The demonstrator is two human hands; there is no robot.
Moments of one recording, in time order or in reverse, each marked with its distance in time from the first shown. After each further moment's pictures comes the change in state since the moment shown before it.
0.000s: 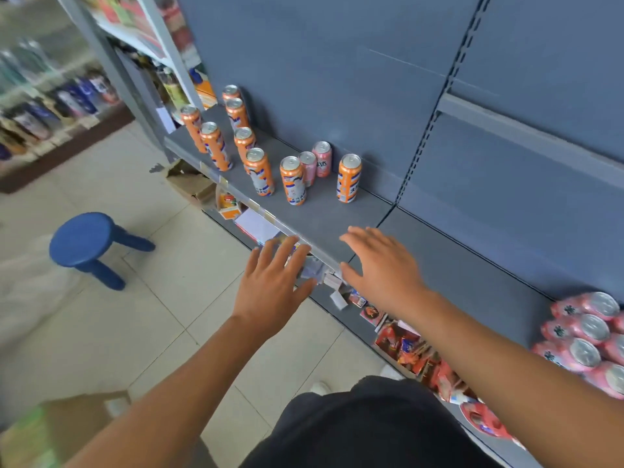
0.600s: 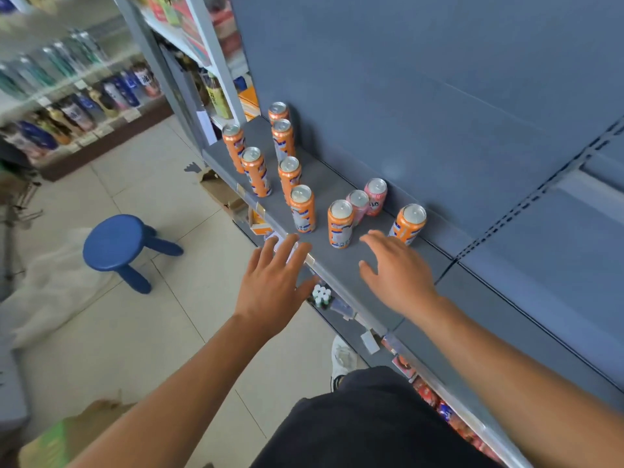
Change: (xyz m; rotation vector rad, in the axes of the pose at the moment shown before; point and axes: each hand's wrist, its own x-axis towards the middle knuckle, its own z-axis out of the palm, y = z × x) left_hand 0.123 -0.136 0.014 0.021 -0.072 -0.160; right_hand 0.205 -0.008 0.019 0.100 -0.021 0.033
